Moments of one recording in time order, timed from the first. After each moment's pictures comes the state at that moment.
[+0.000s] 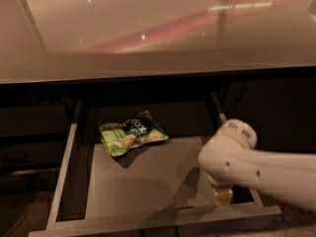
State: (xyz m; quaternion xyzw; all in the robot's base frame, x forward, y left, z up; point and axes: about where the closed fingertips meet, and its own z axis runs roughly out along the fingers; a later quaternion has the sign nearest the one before) arm 0.437 -0.192 0.600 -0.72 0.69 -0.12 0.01
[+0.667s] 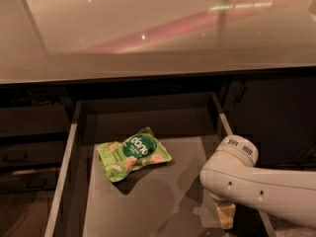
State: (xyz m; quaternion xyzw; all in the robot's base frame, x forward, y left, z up) arm 0.403 -0.195 0.587 -0.72 0.68 -0.13 0.01
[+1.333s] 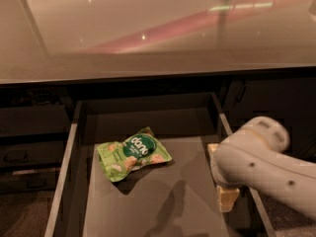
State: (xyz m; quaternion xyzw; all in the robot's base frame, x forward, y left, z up) arm 0.427 -0.180 0.650 -0.71 0.68 -0.12 0.09
